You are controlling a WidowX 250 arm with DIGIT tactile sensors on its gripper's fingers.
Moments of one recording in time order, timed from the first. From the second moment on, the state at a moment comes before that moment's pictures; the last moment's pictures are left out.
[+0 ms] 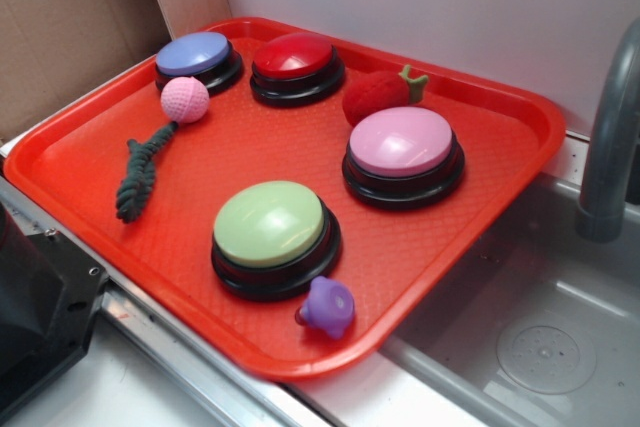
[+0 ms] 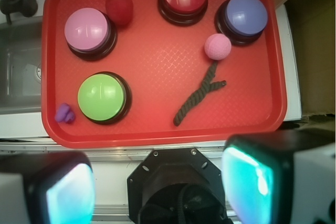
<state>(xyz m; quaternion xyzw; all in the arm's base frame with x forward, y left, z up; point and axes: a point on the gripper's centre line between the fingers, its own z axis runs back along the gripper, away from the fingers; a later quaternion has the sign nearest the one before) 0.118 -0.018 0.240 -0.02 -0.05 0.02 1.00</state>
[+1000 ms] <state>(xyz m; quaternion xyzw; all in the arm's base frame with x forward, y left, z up) 0.158 0.041 0.110 -0.03 -0.01 0.27 0.96</state>
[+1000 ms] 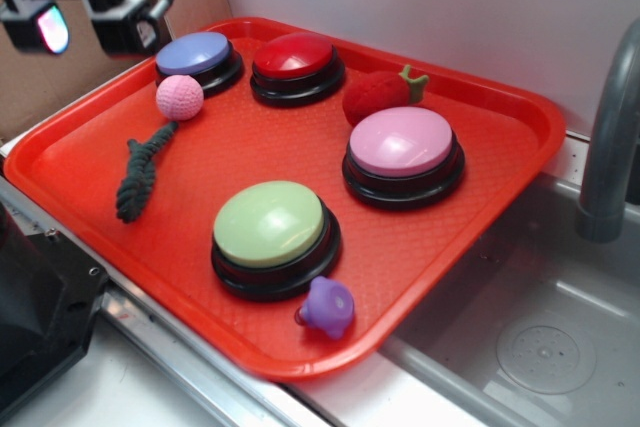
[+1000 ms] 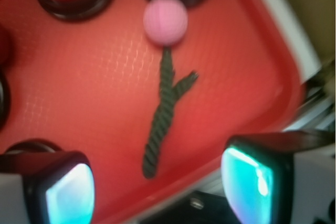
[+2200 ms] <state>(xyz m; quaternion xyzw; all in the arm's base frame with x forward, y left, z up) 0.140 0.023 0.020 0.01 0.04 0.25 0.97</state>
